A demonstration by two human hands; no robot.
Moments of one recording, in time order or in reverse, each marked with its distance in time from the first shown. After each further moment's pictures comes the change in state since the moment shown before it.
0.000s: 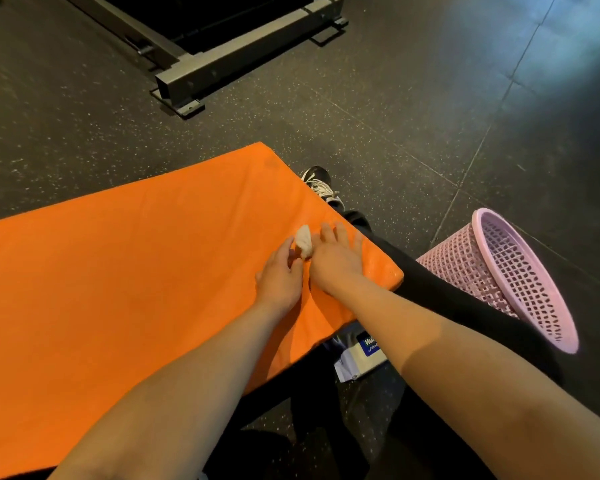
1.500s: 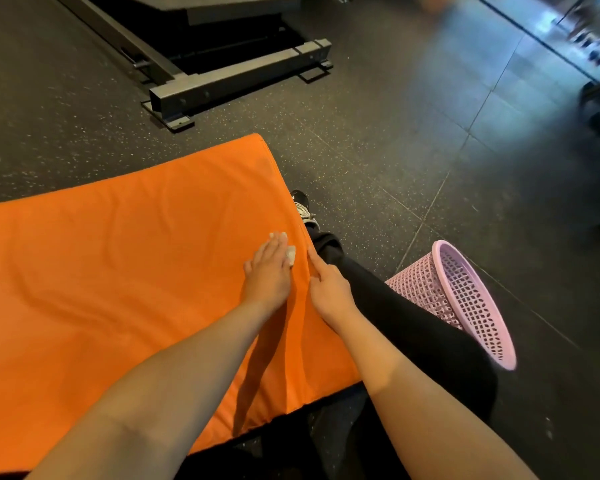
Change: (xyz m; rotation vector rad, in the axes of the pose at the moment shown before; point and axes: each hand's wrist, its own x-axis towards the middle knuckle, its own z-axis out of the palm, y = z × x) left_hand 0.014 0.025 0.000 0.272 0.074 0.228; right_hand -0.055 0.018 -0.018 0.735 0.000 0.112
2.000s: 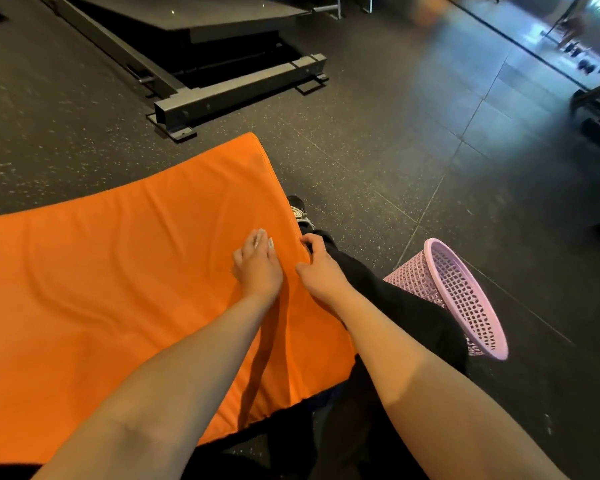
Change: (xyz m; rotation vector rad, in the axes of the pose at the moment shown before) left_hand -0.009 0.008 -0.018 -0.126 0.255 -0.230; right_hand -0.004 -0.028 -0.014 0.122 -0.029 -0.026
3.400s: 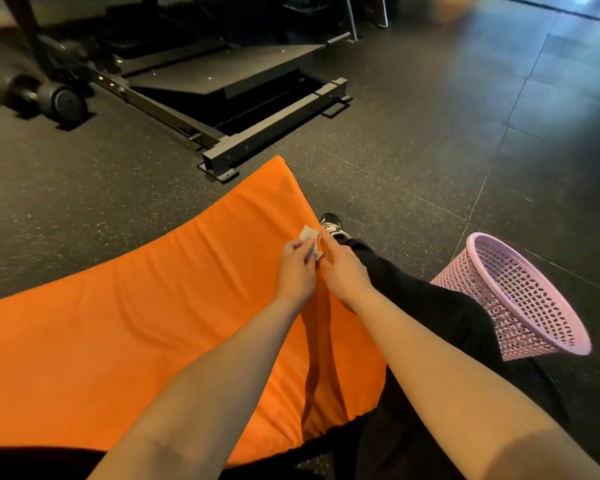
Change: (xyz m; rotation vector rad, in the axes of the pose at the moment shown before) left_hand 0.000 0.024 -0.052 -0.138 -0.160 0.248; right_hand -0.002 -0.027 0.015 -0.173 0.135 -0.175
